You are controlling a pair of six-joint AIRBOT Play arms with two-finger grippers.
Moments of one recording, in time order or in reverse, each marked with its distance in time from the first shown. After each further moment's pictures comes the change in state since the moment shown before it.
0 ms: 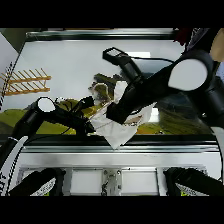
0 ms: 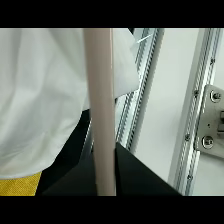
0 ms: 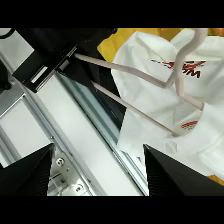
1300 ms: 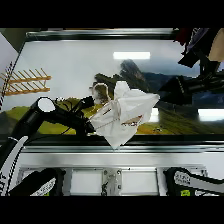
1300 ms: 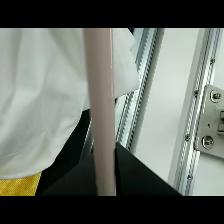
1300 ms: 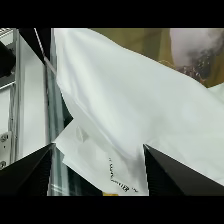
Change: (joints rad) left arm 0.000 0.000 0.000 0.000 0.000 0.000; right arm -0.936 -0.146 -0.381 0.669 0.240 -1.287
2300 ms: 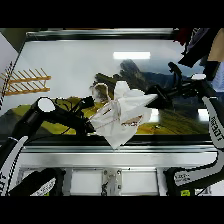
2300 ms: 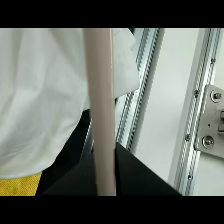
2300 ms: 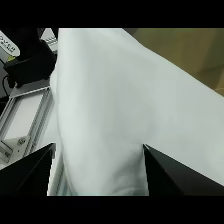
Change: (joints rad) left arm 0.000 0.000 0.000 0.001 0.001 0.000; right arm 0.145 -0.262 -0.029 0.101 0.032 -0.224
